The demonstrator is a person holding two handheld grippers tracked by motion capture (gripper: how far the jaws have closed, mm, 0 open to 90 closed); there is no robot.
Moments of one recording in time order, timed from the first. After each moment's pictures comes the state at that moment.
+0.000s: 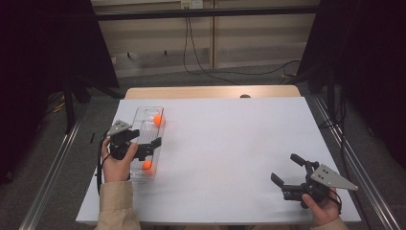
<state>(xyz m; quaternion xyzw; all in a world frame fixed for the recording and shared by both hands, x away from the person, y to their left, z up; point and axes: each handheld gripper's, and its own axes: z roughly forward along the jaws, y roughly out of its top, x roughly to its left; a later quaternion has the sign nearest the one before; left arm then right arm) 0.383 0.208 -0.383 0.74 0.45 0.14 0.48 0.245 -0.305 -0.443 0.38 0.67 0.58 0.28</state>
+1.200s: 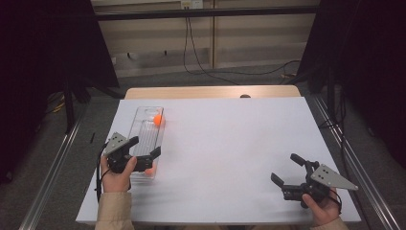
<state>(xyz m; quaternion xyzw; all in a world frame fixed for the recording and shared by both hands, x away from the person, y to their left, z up) 0.352 0.212 -0.397 0.72 0.42 0.18 0.52 0.245 -0.306 -0.442 0.38 0.67 0.58 0.28</state>
